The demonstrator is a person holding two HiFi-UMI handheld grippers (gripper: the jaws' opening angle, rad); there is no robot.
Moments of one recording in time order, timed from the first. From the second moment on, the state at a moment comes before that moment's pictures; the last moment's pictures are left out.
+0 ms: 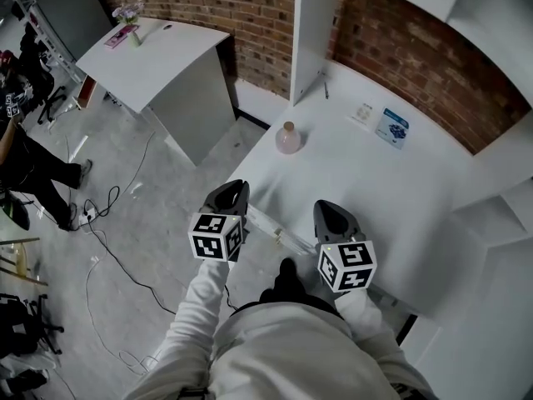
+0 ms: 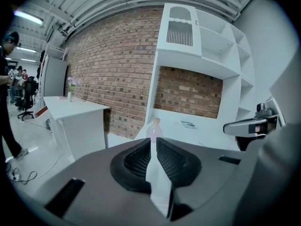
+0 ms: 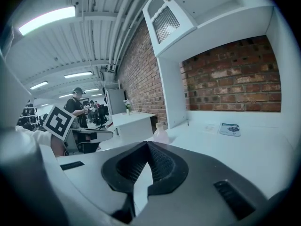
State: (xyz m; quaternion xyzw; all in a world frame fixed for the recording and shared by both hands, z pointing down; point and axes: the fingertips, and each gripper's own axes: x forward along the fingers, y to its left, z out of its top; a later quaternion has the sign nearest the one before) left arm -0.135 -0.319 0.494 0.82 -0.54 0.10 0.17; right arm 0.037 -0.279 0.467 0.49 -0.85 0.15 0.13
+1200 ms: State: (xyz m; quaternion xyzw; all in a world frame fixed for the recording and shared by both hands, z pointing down) left arm -0.168 -0.256 0.465 0.81 -0.57 0.08 0.14; right arm 0.011 -0.239 0.452 0.48 -0.86 0.12 0.13
